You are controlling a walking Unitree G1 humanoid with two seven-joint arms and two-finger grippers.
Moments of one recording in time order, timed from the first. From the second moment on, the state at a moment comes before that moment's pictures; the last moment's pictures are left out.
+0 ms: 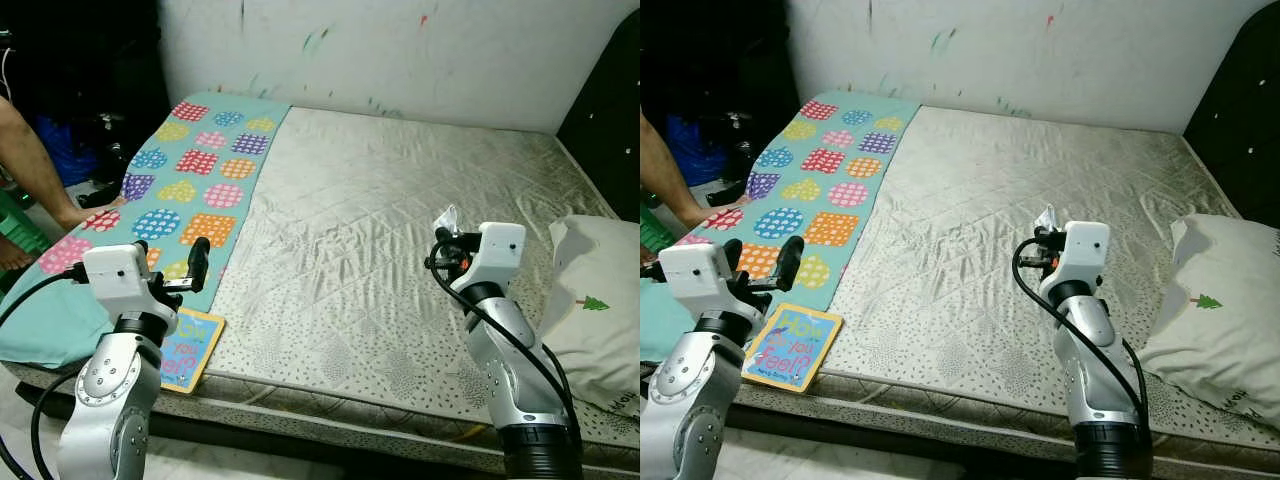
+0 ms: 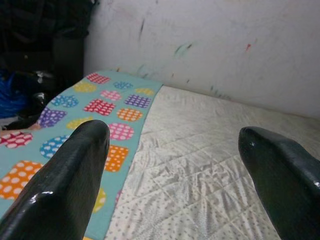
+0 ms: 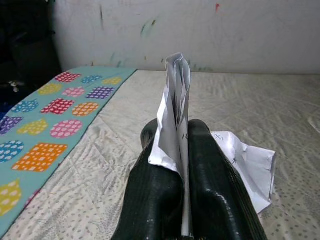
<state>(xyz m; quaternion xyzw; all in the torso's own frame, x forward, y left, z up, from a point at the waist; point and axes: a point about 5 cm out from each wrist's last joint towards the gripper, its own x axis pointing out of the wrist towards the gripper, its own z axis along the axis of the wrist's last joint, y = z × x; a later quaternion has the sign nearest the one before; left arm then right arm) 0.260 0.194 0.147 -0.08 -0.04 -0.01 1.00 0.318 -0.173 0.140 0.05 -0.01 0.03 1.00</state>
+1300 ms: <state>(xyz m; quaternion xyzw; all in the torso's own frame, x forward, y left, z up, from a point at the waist) 0.256 0.198 0.144 -0.08 -0.01 -0.01 1.00 0.312 -0.169 0.134 0.05 0.01 0.02 1.00</state>
